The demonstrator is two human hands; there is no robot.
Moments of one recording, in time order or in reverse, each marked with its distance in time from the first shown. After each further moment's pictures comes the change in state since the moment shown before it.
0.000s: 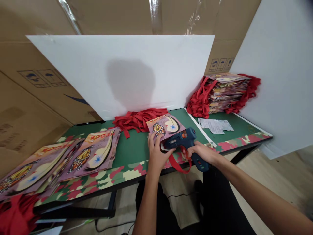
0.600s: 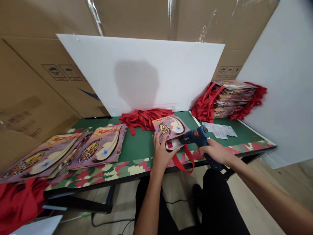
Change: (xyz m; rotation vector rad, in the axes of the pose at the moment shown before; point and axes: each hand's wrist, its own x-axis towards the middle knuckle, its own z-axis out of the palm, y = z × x) left_hand -0.005 0.002 0.002 -0.027 0.003 -0.026; right_hand -0.018 -0.012 -0.024 -0.417 0.239 -0.021
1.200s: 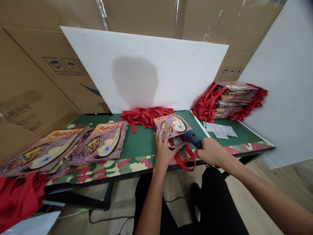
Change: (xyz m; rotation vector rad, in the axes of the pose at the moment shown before) left_hand -0.002 0.000 0.004 -0.015 0.031 0.007; right_hand -0.012 -0.032 0.021 -0.557 0.097 -0.130
